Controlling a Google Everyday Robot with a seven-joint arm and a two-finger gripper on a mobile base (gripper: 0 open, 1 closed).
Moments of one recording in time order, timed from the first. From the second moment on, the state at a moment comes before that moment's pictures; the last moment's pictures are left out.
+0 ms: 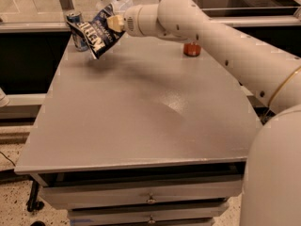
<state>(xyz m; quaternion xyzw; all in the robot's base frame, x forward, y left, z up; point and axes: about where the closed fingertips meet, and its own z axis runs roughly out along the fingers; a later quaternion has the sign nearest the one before) 0.776 0.111 0.950 -0.29 0.73 0.30 0.53</state>
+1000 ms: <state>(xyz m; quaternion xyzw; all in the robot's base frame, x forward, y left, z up) 0.783 0.144 0.924 -0.32 0.73 0.31 0.52</state>
